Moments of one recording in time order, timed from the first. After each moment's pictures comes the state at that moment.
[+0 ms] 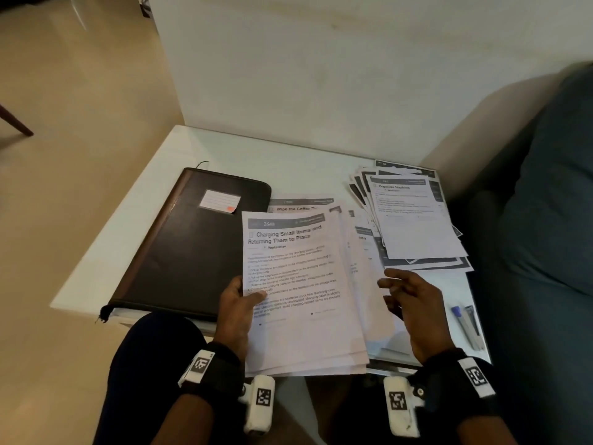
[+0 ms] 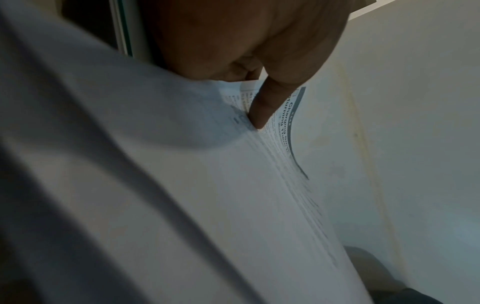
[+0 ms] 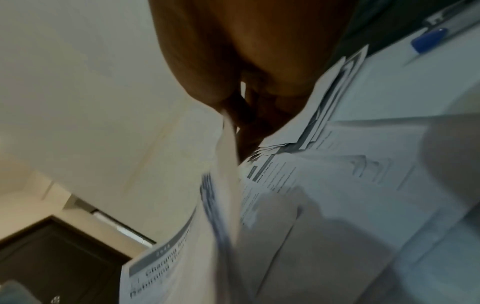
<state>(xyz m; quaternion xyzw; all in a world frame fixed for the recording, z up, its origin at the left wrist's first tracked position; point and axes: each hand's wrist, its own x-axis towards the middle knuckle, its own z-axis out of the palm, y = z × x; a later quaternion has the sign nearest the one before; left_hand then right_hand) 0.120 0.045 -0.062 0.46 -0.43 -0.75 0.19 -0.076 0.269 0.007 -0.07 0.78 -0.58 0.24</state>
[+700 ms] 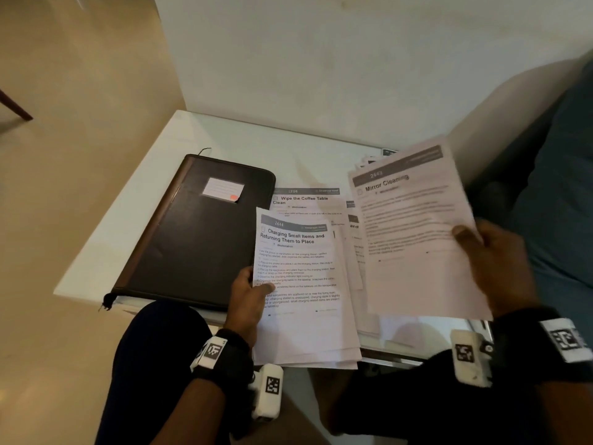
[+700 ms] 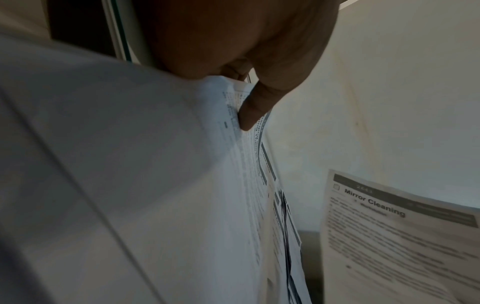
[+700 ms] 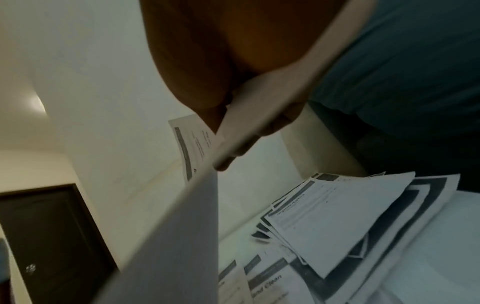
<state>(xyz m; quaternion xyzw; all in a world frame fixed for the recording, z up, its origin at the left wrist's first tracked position) 0.112 0.048 -0.067 0.47 -0.45 -0.74 0.17 -0.150 0.288 0.083 -0.18 0.85 -0.48 0.09</state>
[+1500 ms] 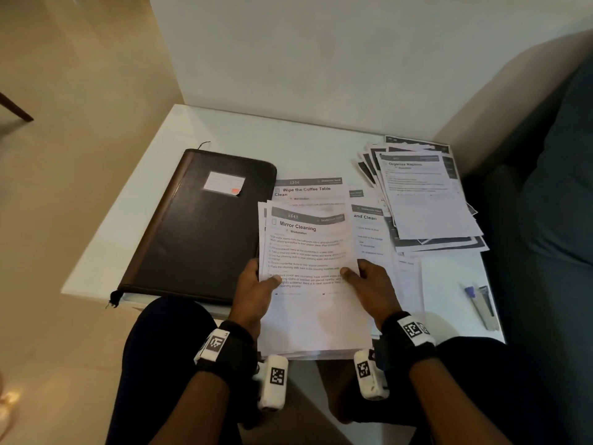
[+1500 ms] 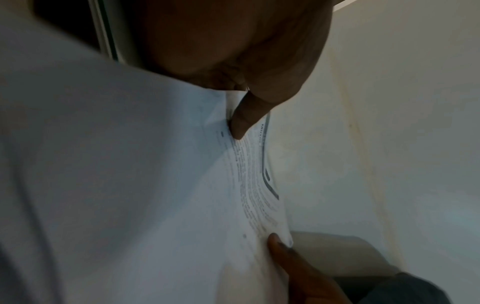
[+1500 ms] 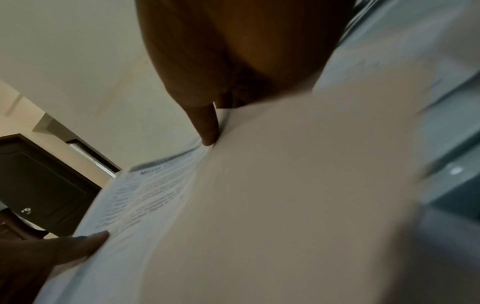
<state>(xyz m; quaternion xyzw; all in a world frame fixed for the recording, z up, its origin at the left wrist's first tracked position) 0.115 0.049 -0.054 0.45 -0.51 -0.72 0.14 -0.065 0.215 -0.075 -0.15 0.82 -0.47 0.30</state>
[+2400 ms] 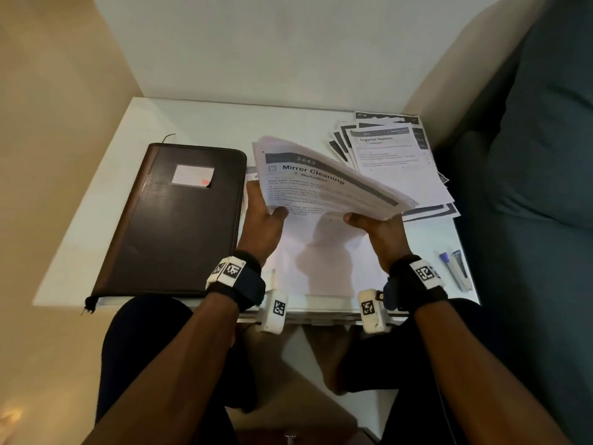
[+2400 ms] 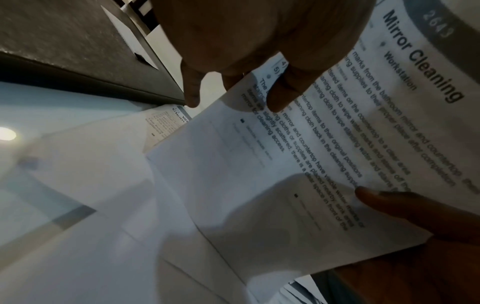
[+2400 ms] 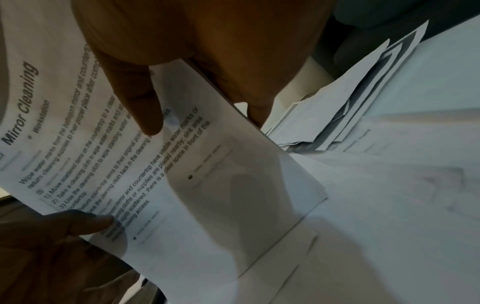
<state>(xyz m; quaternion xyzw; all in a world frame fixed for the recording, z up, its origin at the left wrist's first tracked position) 0.022 0.038 -0.006 0.29 -0.66 -0.65 0.22 -0.102 0.225 0.013 -0.15 0.71 -0.65 0.21</state>
